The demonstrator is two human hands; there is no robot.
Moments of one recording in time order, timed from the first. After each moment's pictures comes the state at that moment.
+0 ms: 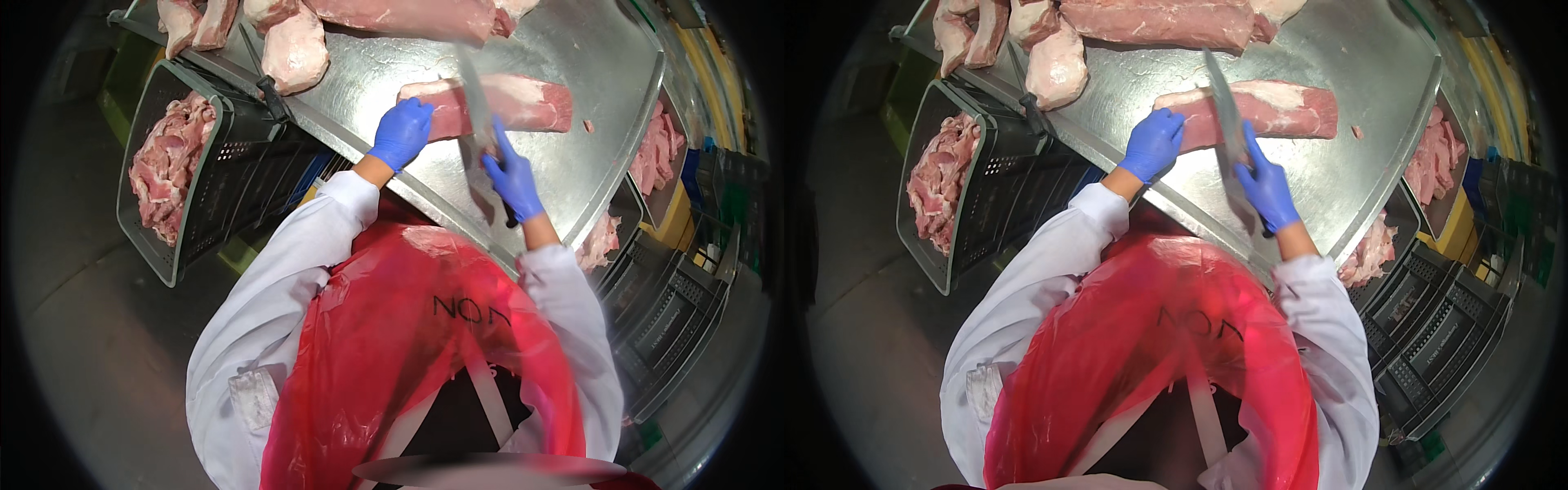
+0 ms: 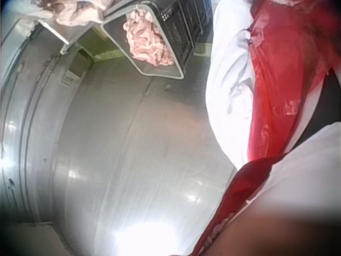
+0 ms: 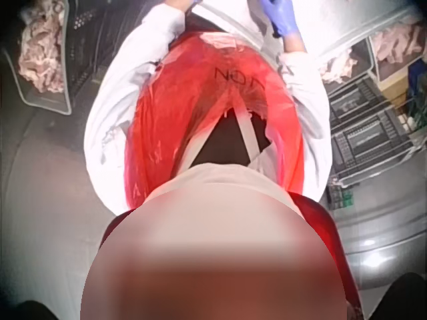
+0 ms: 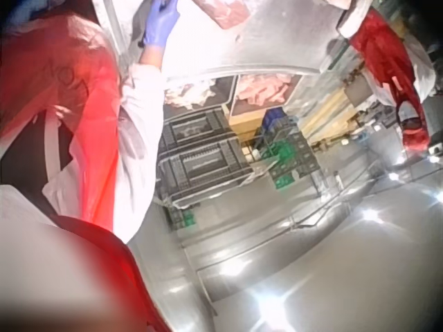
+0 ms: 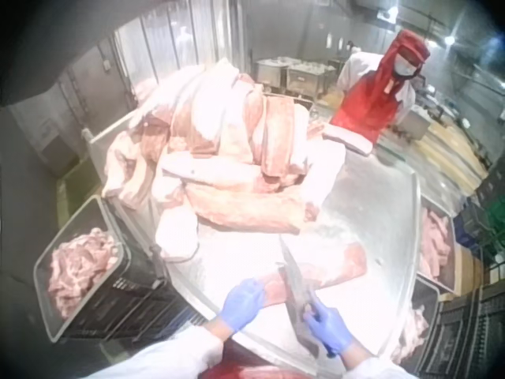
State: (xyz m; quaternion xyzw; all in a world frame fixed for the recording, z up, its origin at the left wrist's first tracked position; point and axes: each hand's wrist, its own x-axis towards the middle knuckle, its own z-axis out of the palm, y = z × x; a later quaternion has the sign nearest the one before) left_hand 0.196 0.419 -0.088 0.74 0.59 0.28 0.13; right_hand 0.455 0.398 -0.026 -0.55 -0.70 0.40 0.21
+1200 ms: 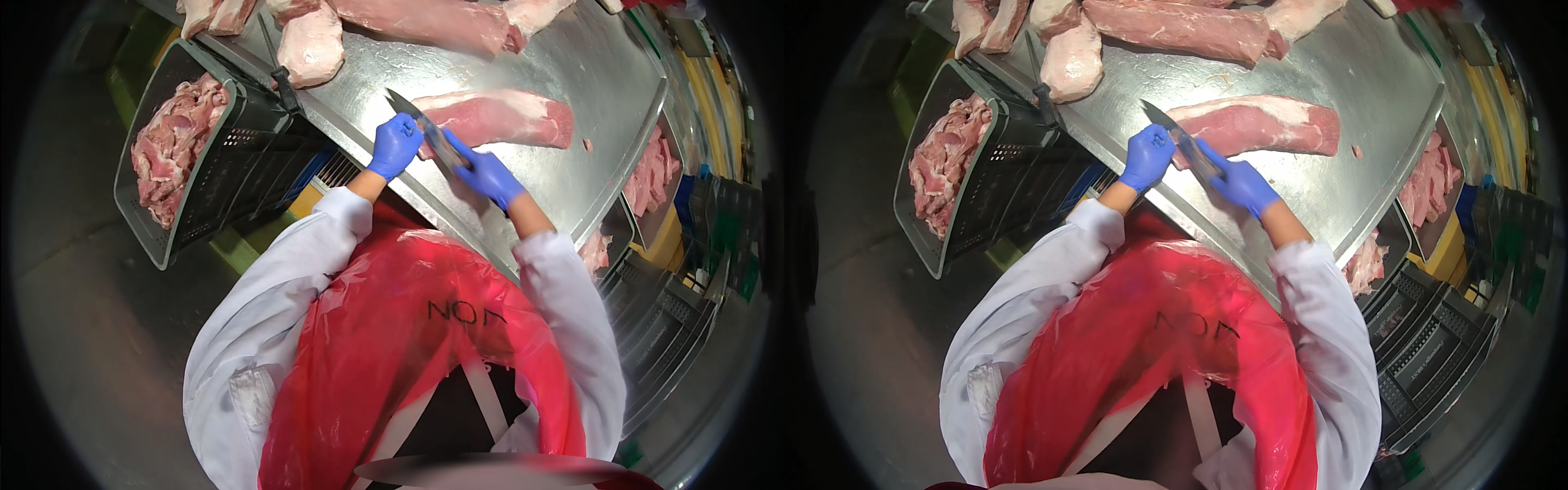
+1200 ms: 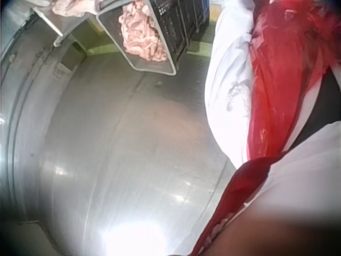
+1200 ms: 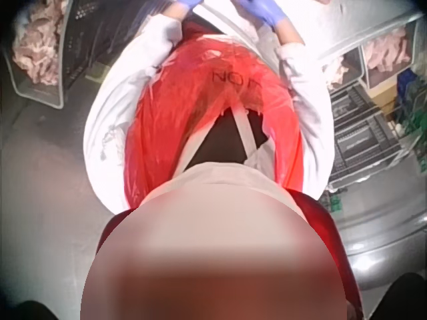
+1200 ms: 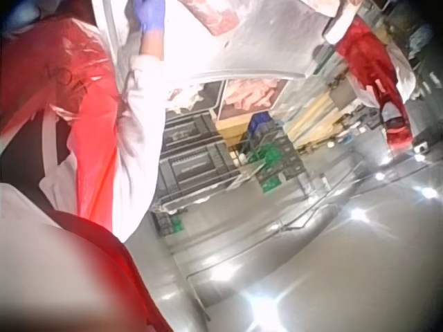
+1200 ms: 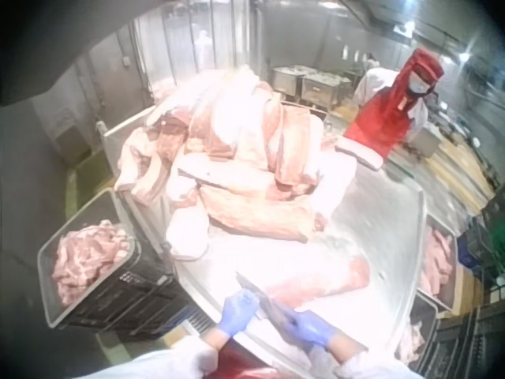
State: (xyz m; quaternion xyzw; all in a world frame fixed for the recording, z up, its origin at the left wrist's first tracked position) left_hand 0.195 0.385 -0.098 0.45 0.65 0.50 0.36; right_hand 0.413 0.425 -0.030 -0.42 -0.79 0.45 -0.04
